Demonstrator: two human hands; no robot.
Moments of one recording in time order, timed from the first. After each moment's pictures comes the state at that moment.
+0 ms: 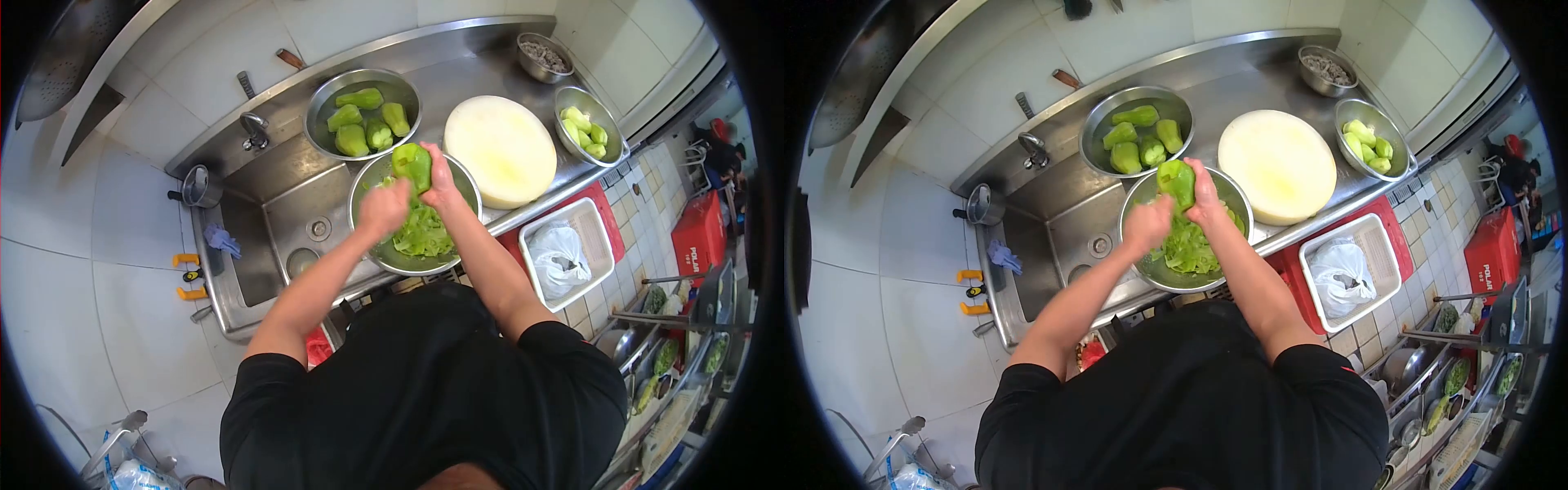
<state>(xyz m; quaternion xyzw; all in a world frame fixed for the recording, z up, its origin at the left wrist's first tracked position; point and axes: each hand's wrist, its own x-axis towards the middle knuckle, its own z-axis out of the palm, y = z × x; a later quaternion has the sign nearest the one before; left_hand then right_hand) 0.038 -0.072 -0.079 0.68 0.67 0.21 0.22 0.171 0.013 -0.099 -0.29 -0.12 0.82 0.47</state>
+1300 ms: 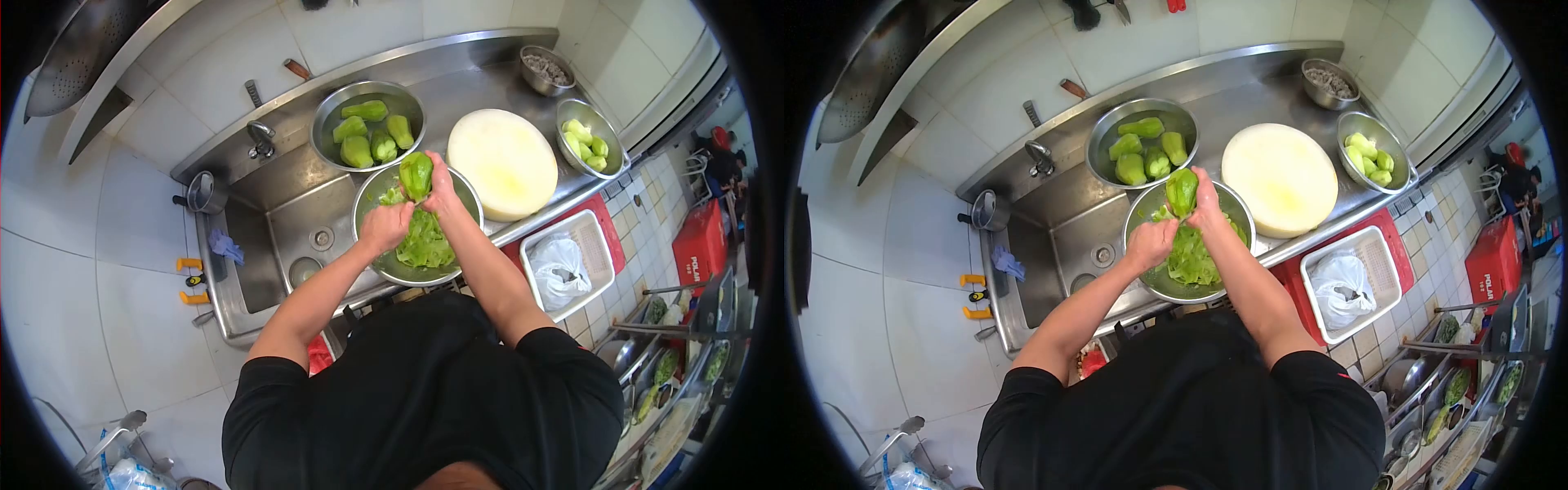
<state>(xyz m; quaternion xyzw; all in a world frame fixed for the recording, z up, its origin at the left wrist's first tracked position) 0.026 -0.078 -0.085 0.72 0.63 0.21 0.18 0.165 0.032 -0.101 -0.34 -0.10 0.83 0.43</state>
